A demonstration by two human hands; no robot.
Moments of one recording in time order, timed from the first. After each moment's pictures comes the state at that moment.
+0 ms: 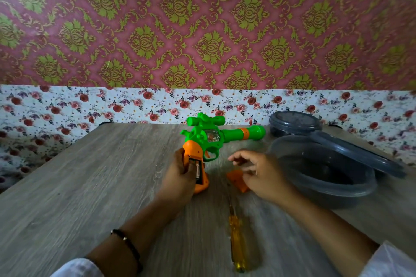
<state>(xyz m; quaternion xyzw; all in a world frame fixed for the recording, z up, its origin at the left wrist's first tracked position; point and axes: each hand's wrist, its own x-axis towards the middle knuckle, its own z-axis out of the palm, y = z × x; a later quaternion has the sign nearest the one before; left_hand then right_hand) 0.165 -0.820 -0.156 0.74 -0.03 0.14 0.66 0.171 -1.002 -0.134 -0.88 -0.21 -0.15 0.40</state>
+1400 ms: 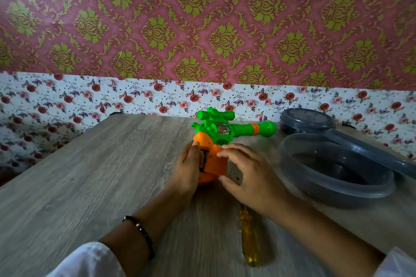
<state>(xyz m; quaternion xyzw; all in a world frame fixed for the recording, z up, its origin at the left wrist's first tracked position) 0.170 -0.817 -0.156 0.66 -0.01 0.11 0.74 0.155 -0.968 -0.139 -0.89 -0.32 -0.23 0.24</state>
